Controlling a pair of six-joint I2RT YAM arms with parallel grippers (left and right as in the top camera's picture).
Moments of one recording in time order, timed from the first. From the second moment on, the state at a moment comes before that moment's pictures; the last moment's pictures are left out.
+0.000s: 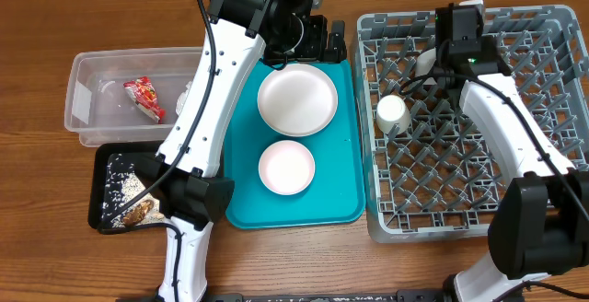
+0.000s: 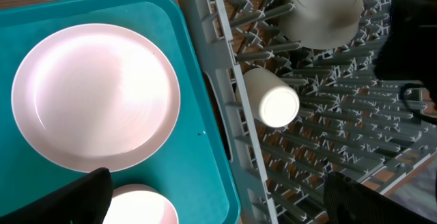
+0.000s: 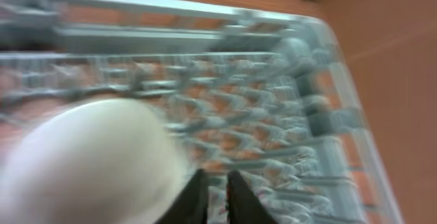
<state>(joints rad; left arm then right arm) -0.42 2.21 2.55 -1.47 0.36 -0.33 0.09 1.79 1.40 -0.49 0.56 -0.04</state>
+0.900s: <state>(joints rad) -0.42 2.21 2.55 -1.47 0.36 -0.33 0.06 1.81 1.40 -0.62 0.31 0.04</state>
